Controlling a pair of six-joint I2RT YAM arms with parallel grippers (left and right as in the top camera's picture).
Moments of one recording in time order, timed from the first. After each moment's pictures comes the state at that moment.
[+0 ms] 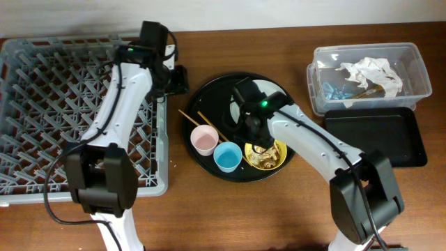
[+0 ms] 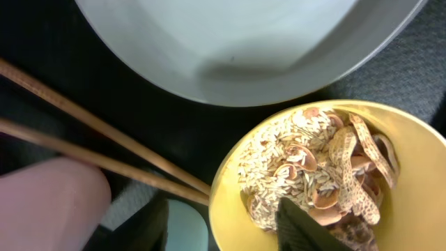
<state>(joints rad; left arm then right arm) -0.17 2.06 1.88 -1.05 0.17 -0.24 0.54 1.86 1.39 -0.90 0.03 0.88</state>
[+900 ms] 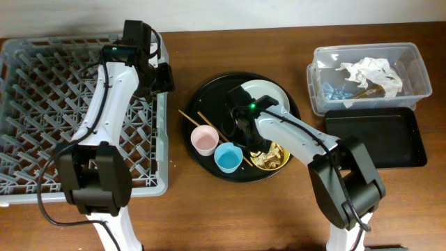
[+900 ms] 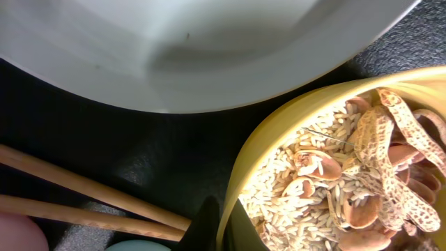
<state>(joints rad) -0.11 2.06 1.88 -1.05 0.12 -0.25 0.55 1.99 1.39 -0.92 0.04 0.94</state>
